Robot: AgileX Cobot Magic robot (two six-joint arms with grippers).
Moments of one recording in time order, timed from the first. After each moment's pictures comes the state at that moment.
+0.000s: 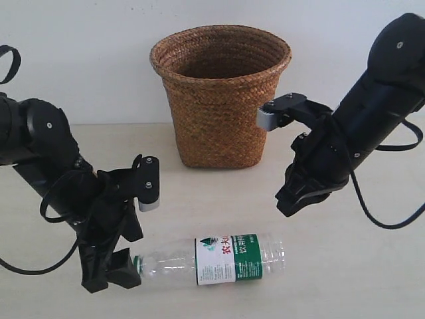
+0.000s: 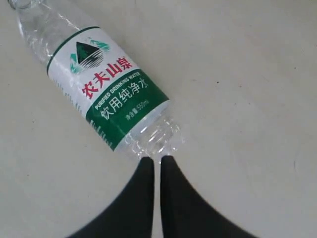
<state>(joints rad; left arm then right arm) -0.44 1.79 -1.02 -0.42 0.74 1.30 0.36 1.69 -1.17 0.47 0.92 -0.78</state>
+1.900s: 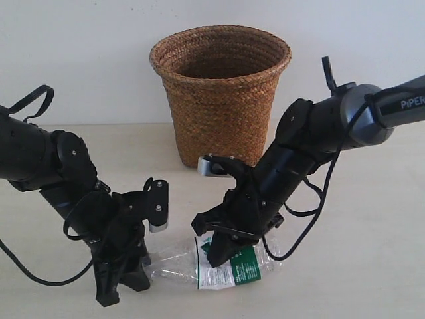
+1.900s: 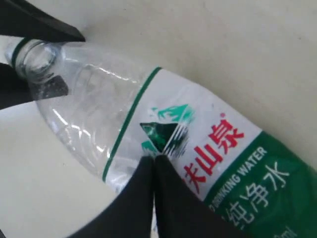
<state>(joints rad) -0.44 1.94 -1.02 -0.49 0.65 1.43 0.50 2.09 -1.29 0.71 0.89 -0.56</state>
